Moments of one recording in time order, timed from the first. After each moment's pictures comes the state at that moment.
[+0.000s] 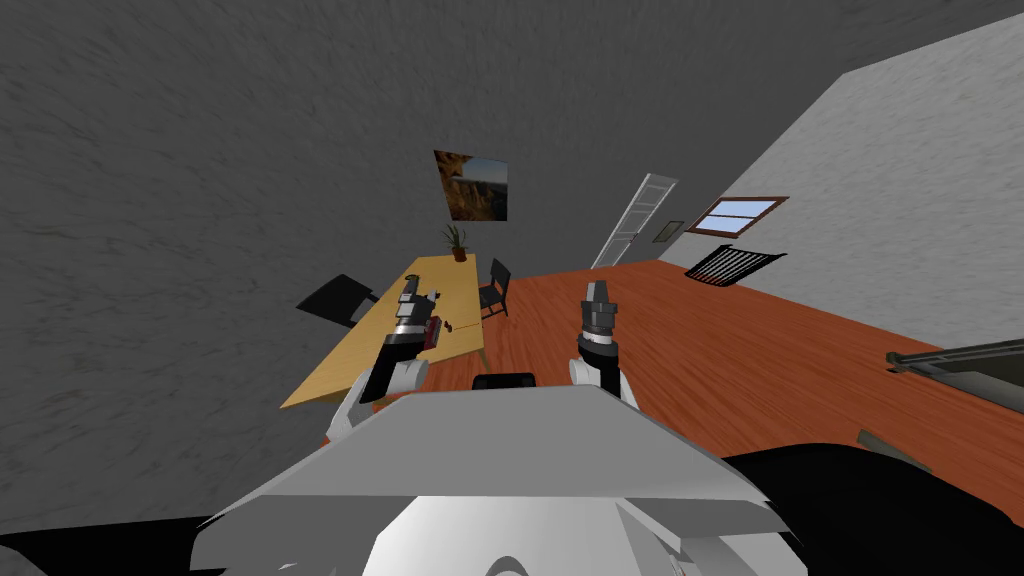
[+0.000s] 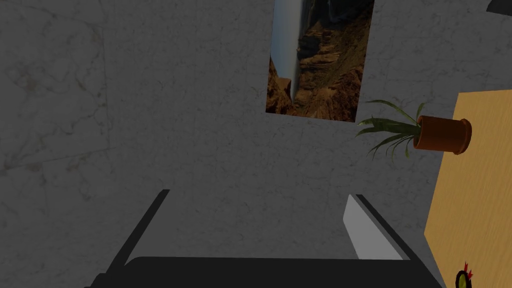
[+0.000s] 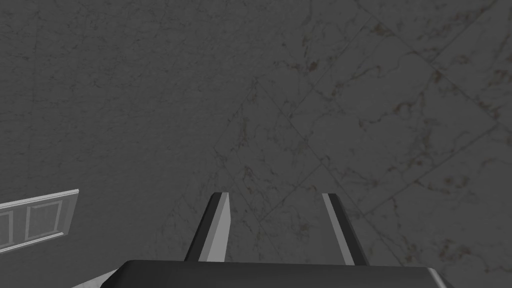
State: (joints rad) left arm 0.45 0.16 0.05 -2.20 -0.01 -0.26 0.15; right arm 0.52 0.01 -0.02 -2.24 0.12 -0.65 0.12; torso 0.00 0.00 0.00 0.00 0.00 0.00
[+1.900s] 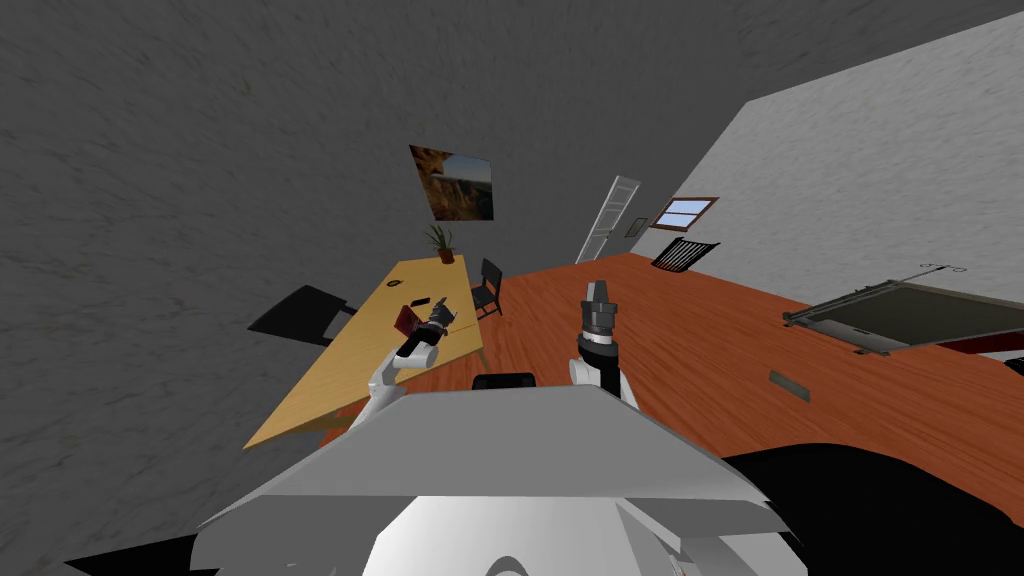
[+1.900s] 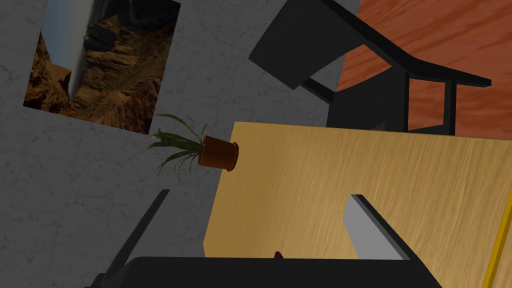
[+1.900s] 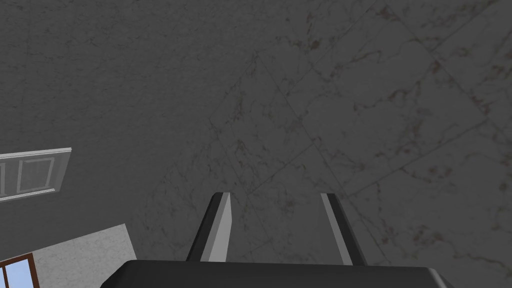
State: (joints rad) left arm 0.20 0.33 -0.02 -1.76 0.22 0.15 0.40; right arm 0.52 0.01 -0.02 -2.24 0.12 -0.65 0.12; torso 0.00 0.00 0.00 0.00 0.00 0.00
